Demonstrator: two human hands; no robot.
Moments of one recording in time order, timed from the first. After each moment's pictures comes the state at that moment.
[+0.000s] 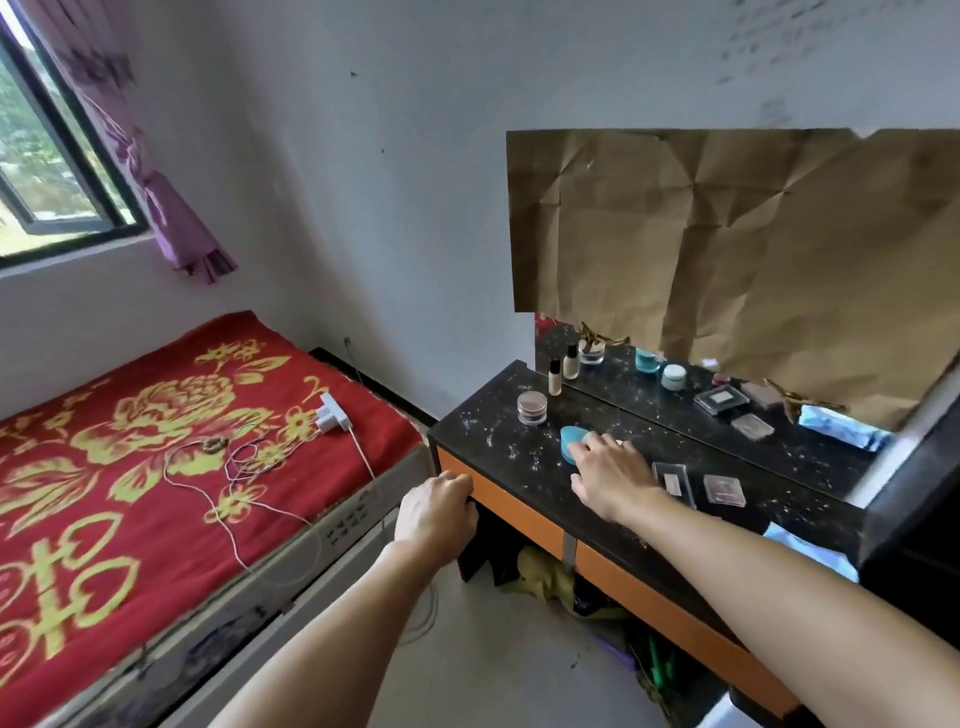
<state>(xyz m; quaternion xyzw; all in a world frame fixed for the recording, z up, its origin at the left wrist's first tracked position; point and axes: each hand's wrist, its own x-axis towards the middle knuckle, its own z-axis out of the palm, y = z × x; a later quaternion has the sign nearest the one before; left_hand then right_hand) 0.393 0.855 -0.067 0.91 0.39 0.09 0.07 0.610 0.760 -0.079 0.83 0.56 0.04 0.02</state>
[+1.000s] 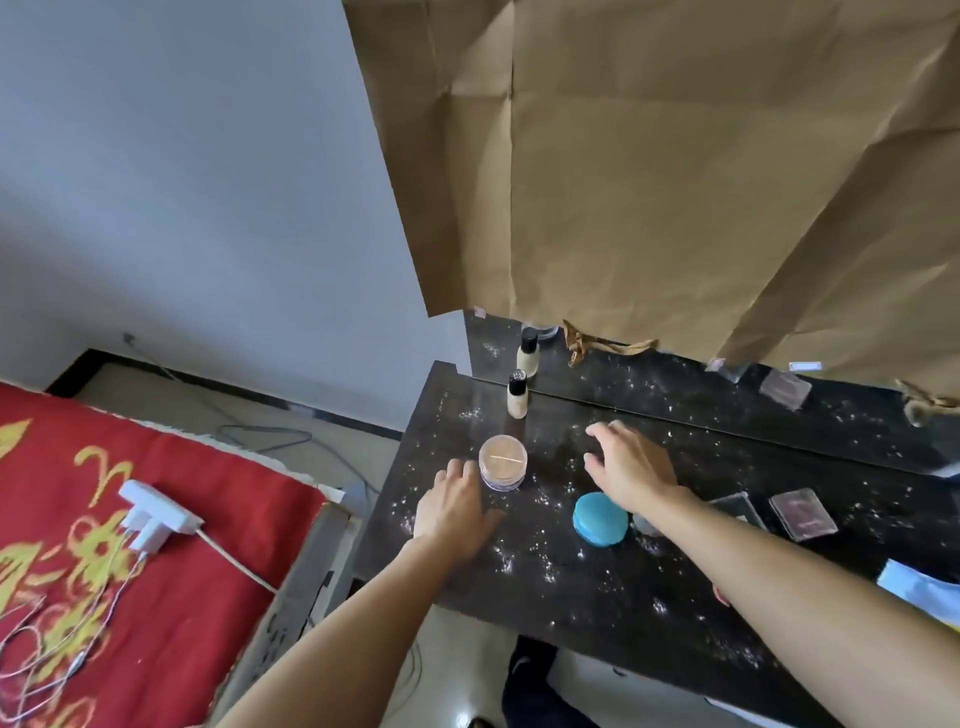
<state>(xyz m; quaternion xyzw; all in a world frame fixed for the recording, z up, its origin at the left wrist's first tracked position) 0.665 1.166 -0.195 0.94 0.24 -0.15 0.19 0.817 0.990 -0.210 0.95 0.28 -0.12 -0.11</state>
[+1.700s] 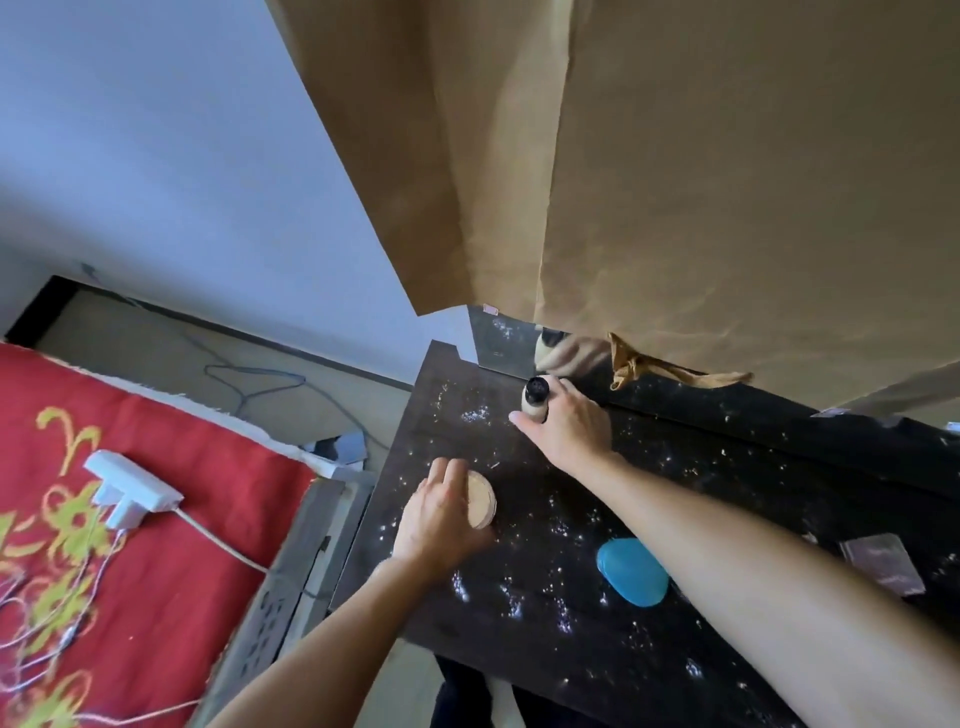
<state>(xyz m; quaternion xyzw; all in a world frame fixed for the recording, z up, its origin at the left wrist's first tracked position) 0.704 1.220 -0.260 0.91 0.28 -0.11 0.28 0.876 1.120 -0.275 0.94 0.24 -0.16 -0.20</state>
